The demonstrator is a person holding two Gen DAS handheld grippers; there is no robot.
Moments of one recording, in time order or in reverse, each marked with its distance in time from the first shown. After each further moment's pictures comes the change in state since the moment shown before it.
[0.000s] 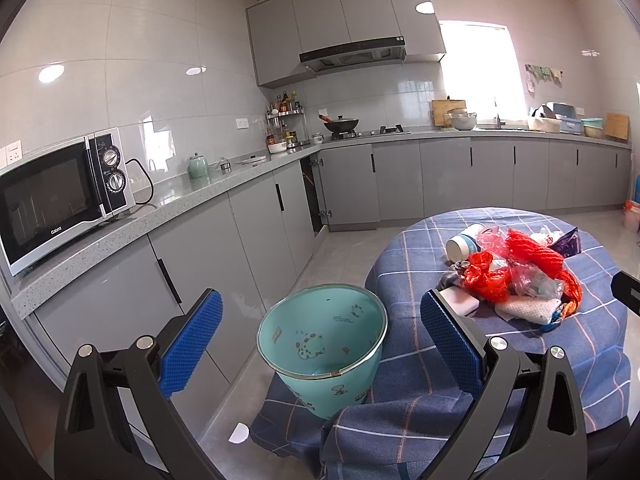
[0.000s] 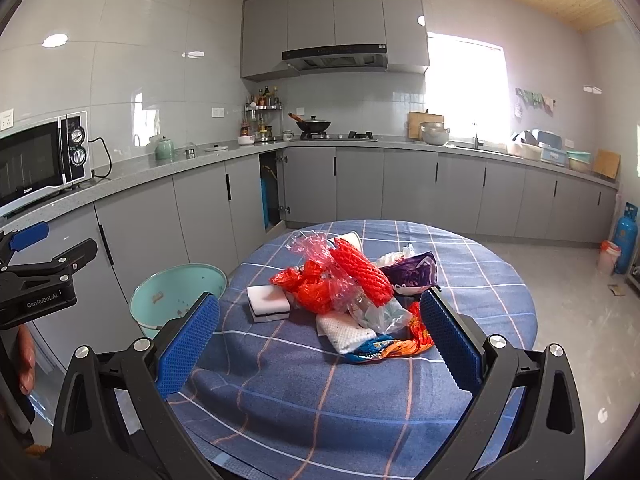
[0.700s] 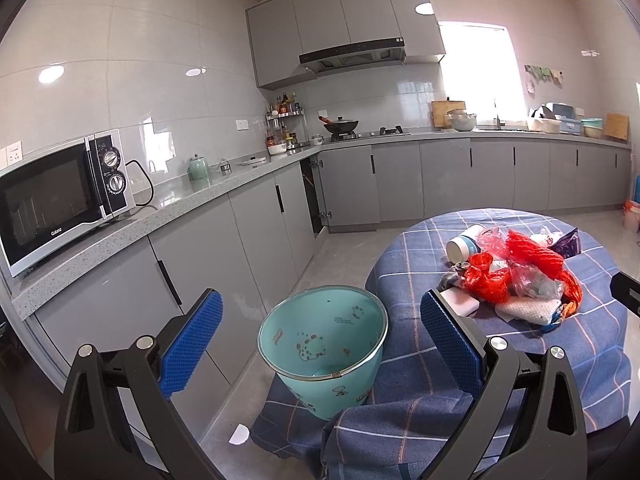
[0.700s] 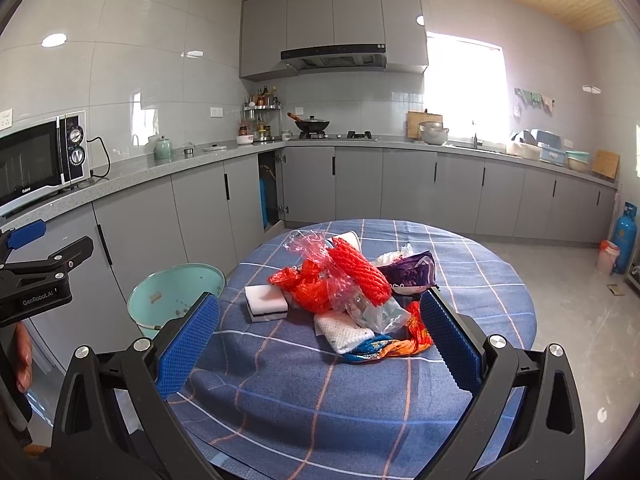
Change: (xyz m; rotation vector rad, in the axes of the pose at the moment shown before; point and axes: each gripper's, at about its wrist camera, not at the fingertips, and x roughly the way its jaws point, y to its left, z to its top) left arm -0.001 0.001 0.001 0.004 -0.008 -0.001; right arm 0.001 -0.001 0.000 0.000 0.001 -0.003
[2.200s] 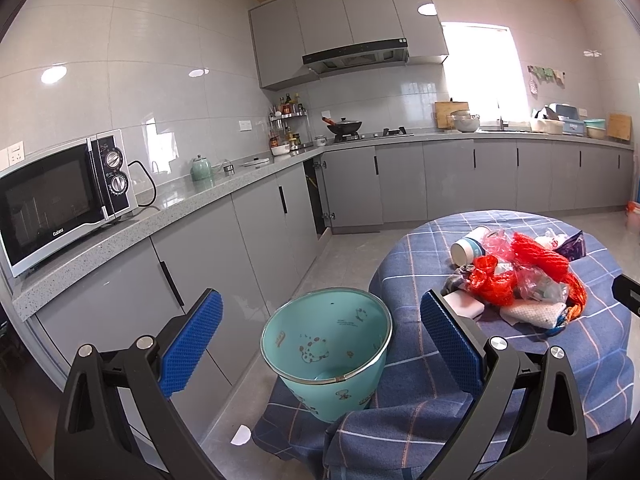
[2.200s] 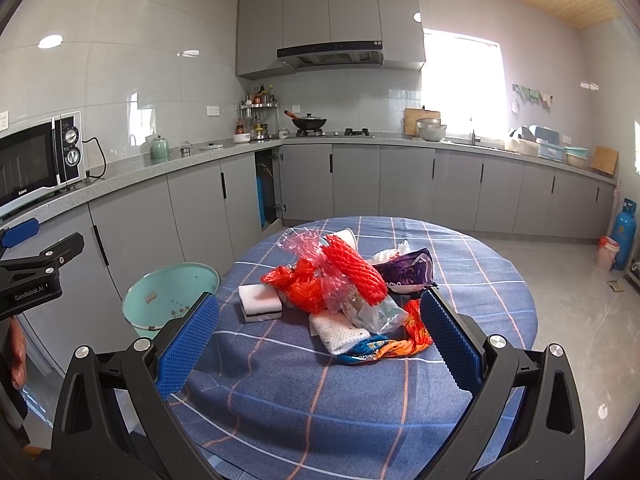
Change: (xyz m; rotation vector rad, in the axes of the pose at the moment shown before) left arm 0.004 0.003 0.002 -0.006 -0.004 0.013; right arm 0.010 -0.008 0.000 0.012 0.007 -0.005
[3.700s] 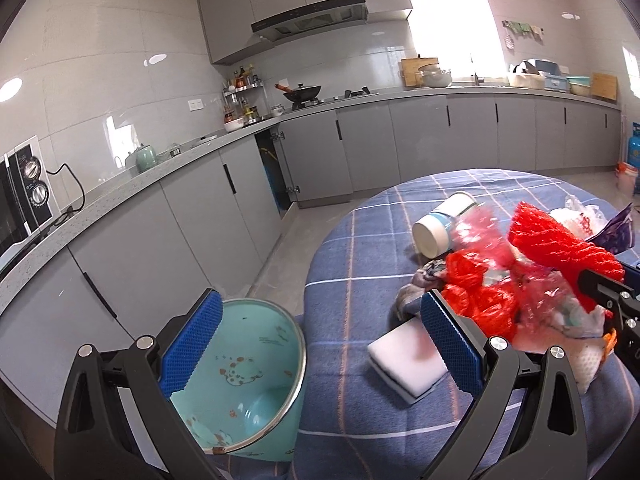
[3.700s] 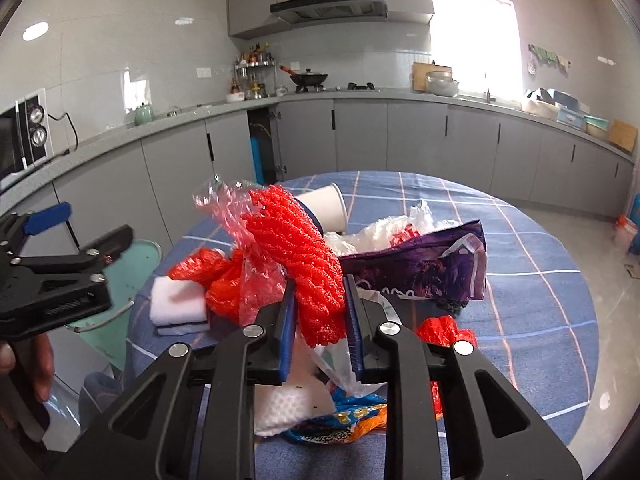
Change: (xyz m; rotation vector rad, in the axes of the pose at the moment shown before) left arm 0.157 -0.129 0.006 0.101 0.114 -0.081; right arm 0.152 -0.052 -0.013 0.023 0.141 0.045
